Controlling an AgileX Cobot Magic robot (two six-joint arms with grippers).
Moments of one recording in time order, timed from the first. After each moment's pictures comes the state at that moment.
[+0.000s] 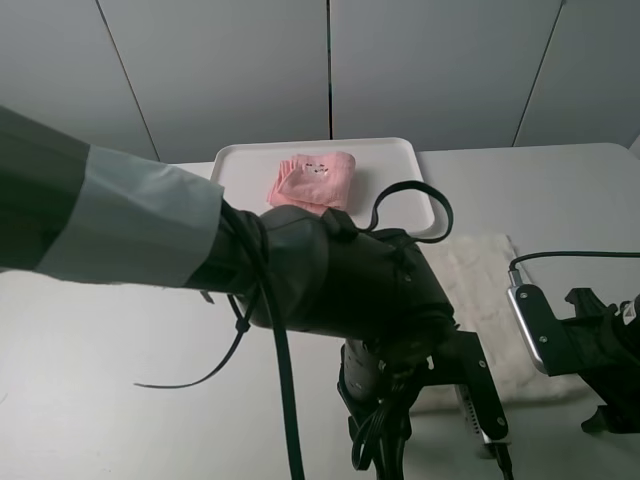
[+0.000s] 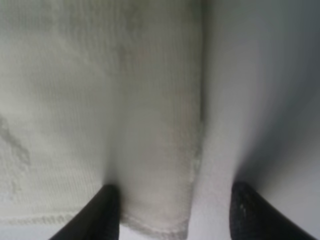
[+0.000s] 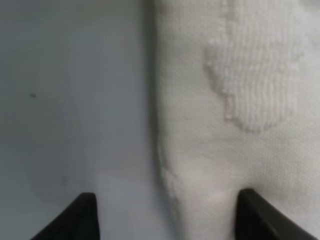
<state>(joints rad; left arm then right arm) -1.19 2.20 -1.38 0.16 0.78 0.18 0.14 1.58 -0.34 -0.06 0.39 -1.38</state>
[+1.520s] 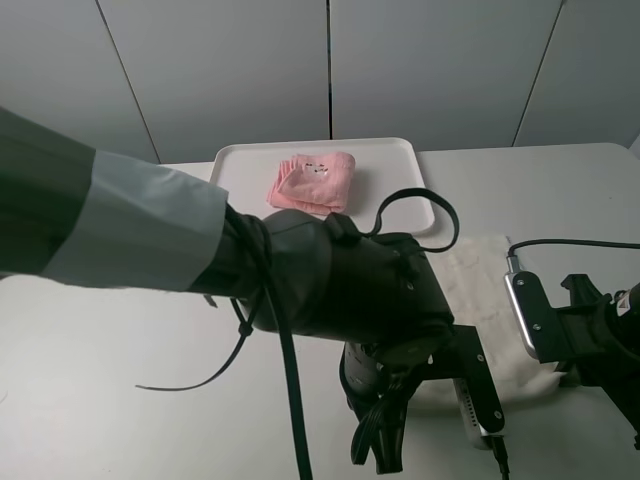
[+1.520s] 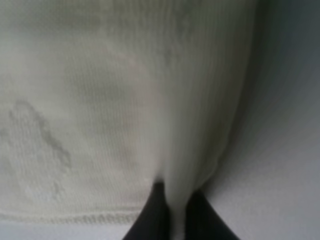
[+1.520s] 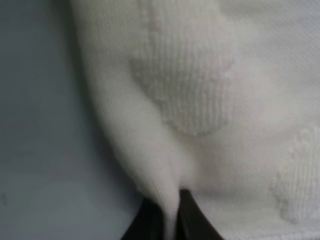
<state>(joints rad) -1.19 2.20 -1.38 0.23 0.76 0.13 0.14 1.59 -0.34 -0.06 0.29 -1.36</state>
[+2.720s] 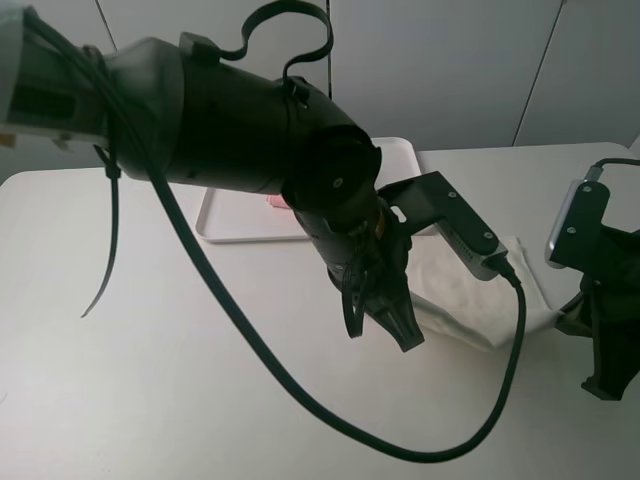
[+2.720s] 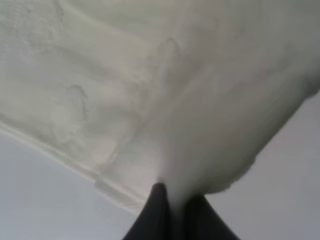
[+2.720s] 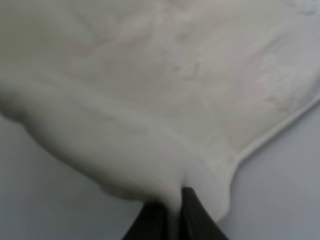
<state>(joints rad) -1.01 1.99 -1.37 0.10 0.64 0.09 0.14 1.24 -0.33 0.13 0.33 -0.93</state>
